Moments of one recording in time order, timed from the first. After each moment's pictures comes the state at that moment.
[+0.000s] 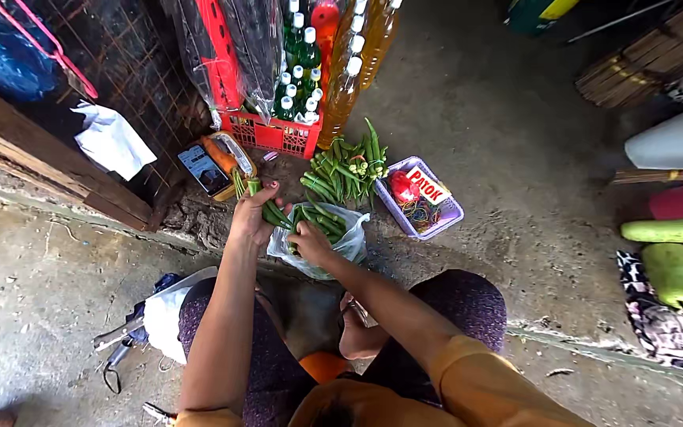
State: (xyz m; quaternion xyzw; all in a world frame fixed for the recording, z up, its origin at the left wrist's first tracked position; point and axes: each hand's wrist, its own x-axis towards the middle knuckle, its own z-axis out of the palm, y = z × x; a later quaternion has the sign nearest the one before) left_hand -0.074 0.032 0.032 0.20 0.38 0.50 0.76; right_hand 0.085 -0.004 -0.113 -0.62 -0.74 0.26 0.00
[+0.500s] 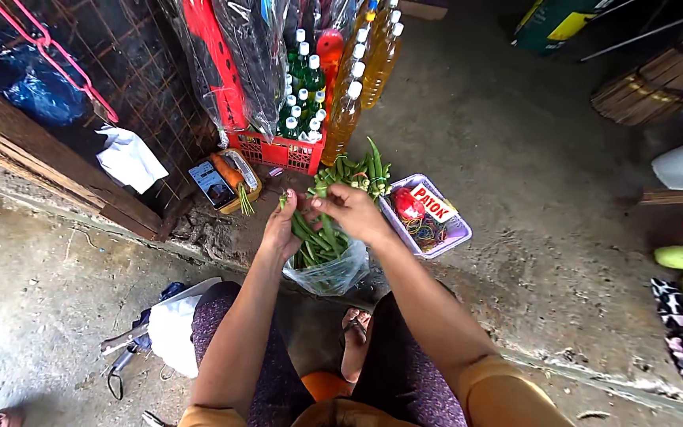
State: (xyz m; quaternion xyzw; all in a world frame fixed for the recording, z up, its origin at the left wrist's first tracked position) left_hand -0.023 0.021 0.022 0.24 0.34 0.46 0.79; right_hand 0.133 -0.011 0.070 -0.60 -0.63 0.35 0.35
